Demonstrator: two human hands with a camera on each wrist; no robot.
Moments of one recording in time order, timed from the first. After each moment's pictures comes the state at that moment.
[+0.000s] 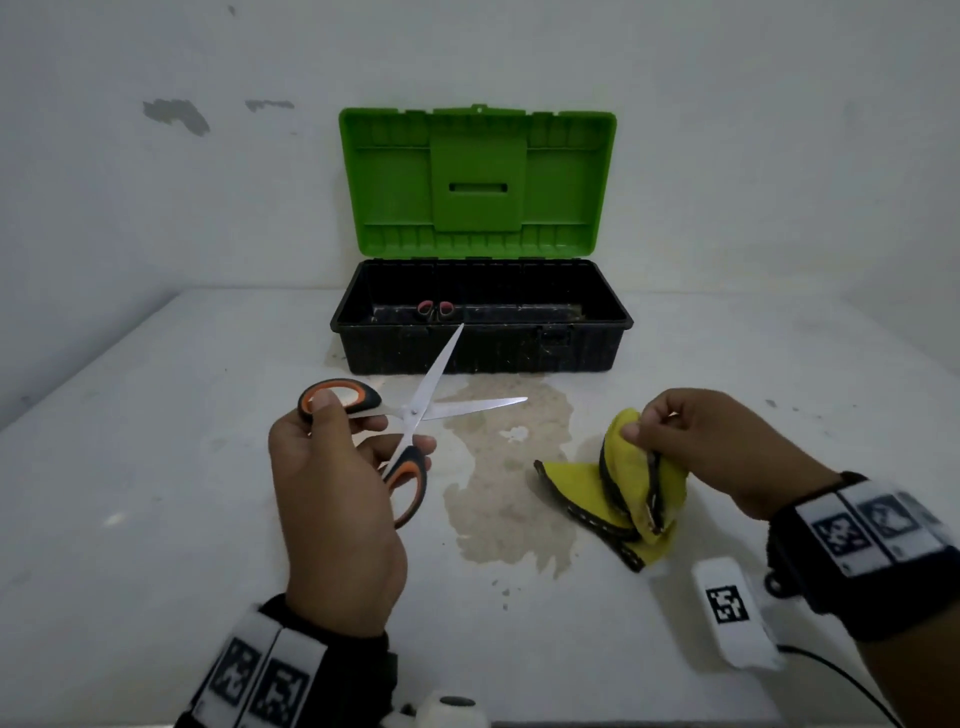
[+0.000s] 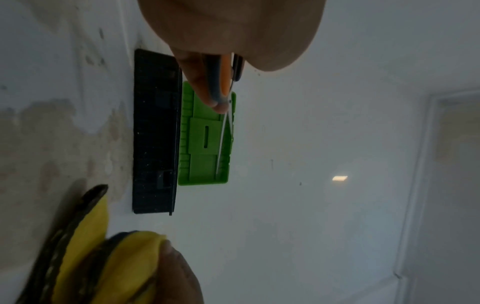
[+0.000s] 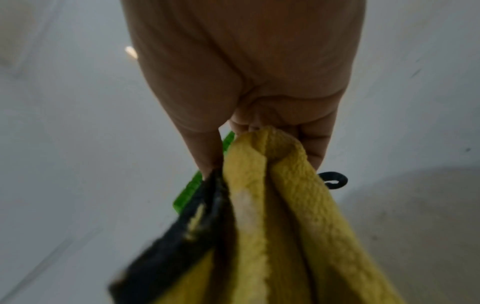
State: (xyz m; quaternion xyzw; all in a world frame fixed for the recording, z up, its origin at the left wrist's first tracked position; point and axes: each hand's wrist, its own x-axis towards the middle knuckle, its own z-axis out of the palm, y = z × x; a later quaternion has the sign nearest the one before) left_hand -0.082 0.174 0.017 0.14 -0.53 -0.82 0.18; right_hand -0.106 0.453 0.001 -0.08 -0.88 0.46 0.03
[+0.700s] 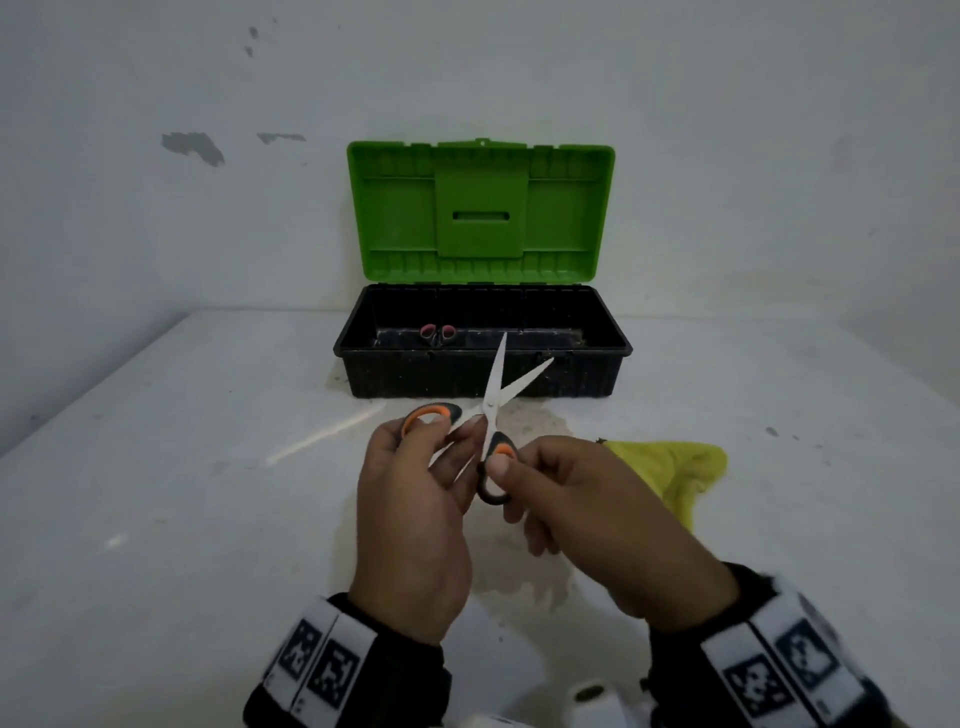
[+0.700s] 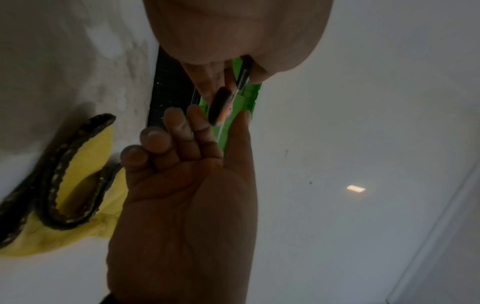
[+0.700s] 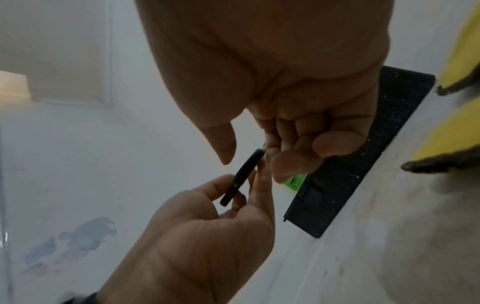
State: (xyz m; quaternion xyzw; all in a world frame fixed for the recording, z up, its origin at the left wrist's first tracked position) left_hand -0.088 0.212 0.021 0.11 -0.43 -0.90 0.04; right_hand -0.069 0.337 0.028 0.01 -0.83 0.56 -0.02
